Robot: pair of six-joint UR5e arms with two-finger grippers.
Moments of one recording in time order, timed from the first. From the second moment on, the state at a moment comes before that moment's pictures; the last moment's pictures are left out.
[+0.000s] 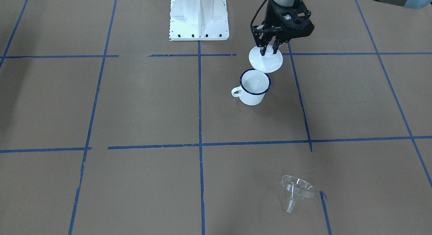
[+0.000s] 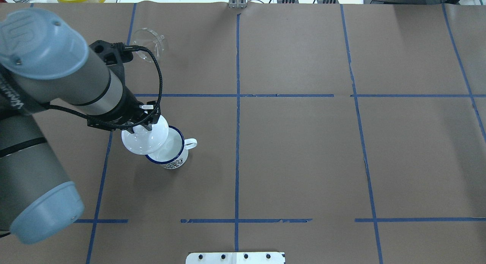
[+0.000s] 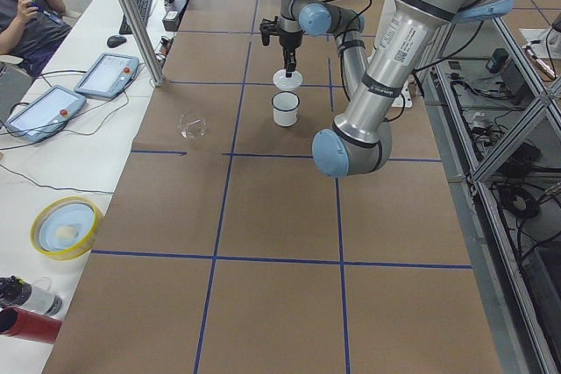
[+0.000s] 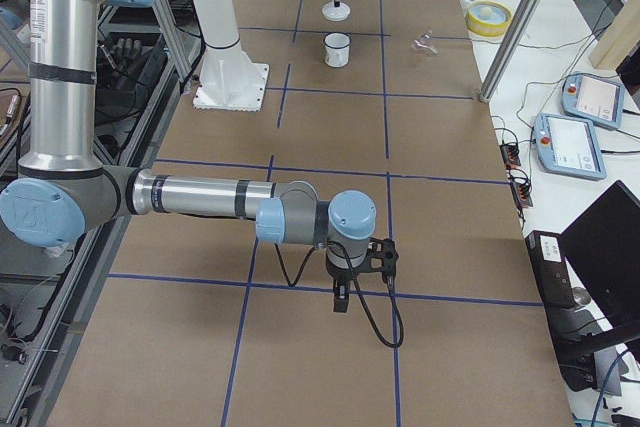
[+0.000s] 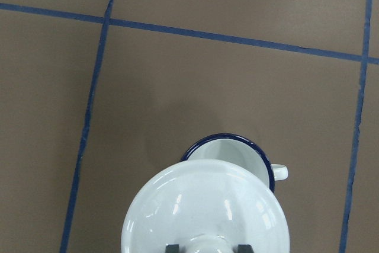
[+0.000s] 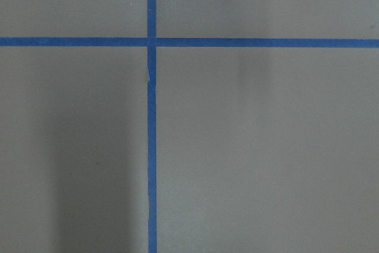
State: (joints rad) left arm -0.66 -2.15 -2.14 -1.13 -1.96 -1.28; right arm 1.57 -1.68 1.66 -1.57 2.29 0.01
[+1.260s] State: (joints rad) left arm -0.61 -2.09 -1.98 -1.36 -1.96 -1.32; right arm 1.57 -1.68 1.66 -1.57 2.29 0.01
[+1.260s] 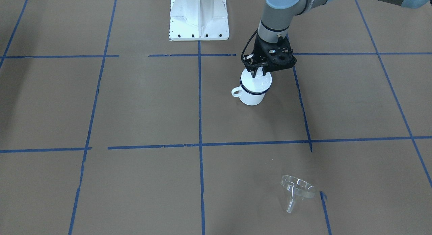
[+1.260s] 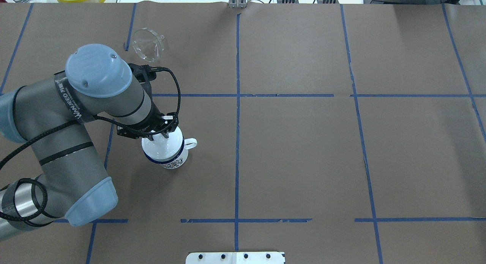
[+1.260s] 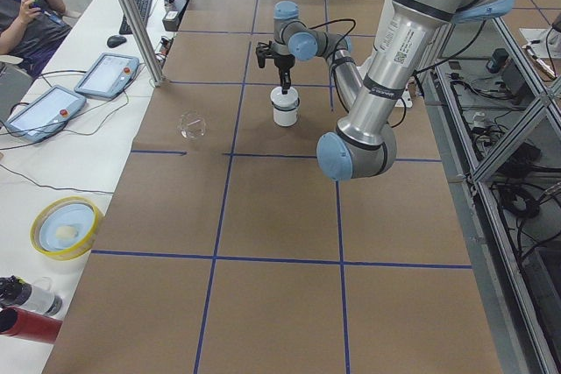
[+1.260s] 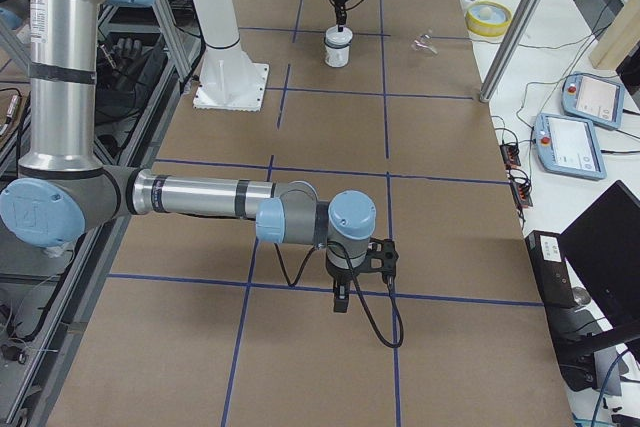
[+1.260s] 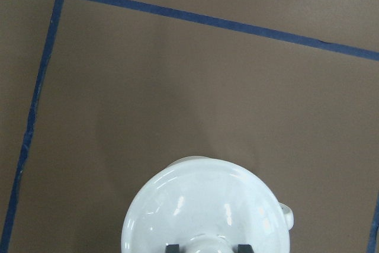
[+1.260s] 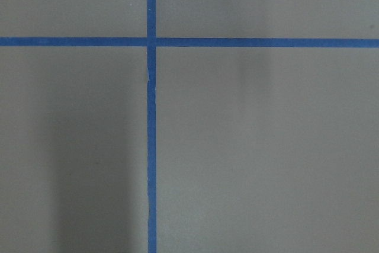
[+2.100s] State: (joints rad) left arm -0.59 -2.09 -1.98 -1.36 -1.95 -1.33; right arm 1.57 -1.68 1.66 -1.57 2.29 0.01
